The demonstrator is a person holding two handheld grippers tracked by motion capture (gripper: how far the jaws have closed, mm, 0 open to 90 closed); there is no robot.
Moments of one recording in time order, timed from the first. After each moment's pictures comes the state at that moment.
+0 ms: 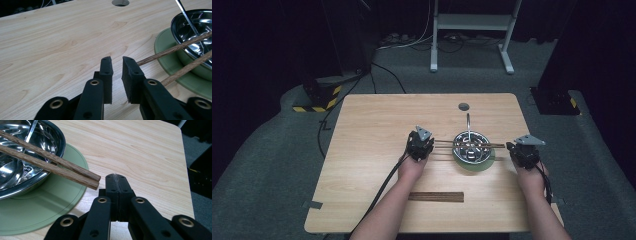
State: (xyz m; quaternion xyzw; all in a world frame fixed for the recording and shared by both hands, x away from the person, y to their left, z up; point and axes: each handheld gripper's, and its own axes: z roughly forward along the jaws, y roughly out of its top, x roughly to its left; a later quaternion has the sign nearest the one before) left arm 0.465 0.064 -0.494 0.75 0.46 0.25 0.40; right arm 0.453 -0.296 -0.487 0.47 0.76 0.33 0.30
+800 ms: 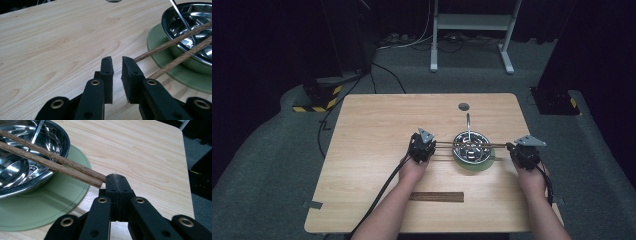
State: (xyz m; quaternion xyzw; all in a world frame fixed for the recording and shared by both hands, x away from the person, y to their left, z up) left arm 0.458 0.060 -0.497 0.76 0.45 0.25 0.40; right arm 0.448 -0.296 -0.485 0.46 0.77 0.33 0.30
